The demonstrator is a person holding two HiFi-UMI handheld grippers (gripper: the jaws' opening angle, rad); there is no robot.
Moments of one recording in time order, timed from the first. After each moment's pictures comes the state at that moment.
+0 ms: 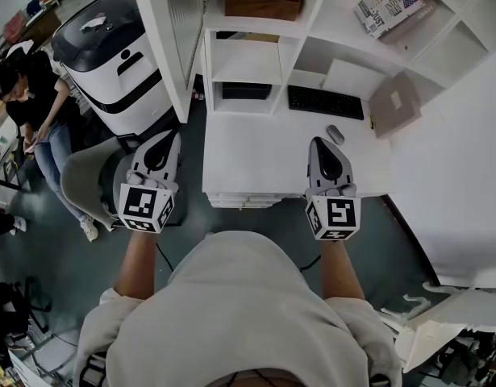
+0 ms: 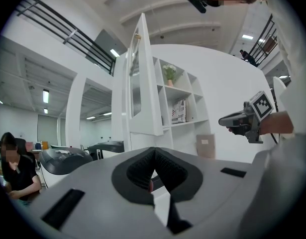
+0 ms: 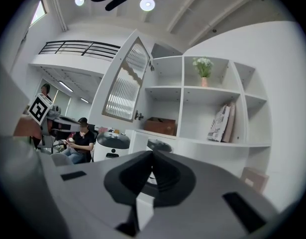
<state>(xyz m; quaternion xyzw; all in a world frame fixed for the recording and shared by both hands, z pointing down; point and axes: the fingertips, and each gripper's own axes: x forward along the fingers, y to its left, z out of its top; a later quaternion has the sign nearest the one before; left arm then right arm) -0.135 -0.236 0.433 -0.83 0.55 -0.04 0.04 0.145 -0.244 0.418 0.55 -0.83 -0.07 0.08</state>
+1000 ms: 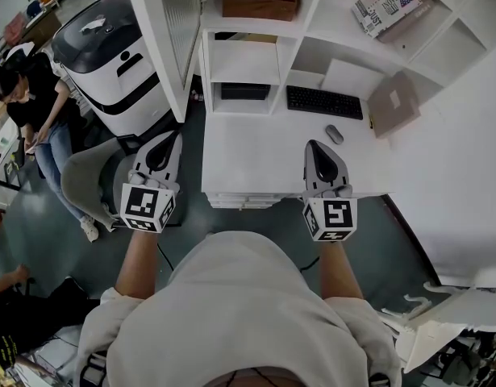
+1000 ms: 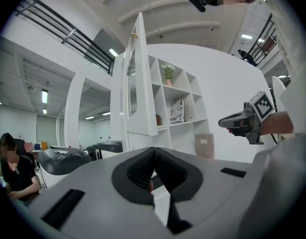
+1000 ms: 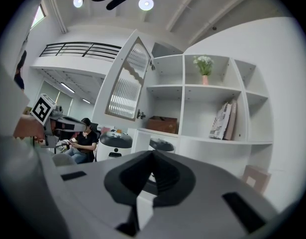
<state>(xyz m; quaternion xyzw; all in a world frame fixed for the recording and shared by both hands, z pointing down) -0.125 -0.235 0.433 -0.83 0.55 -0.05 0.04 0.147 -0.238 0.425 0.54 -0.84 -0.06 0.08</state>
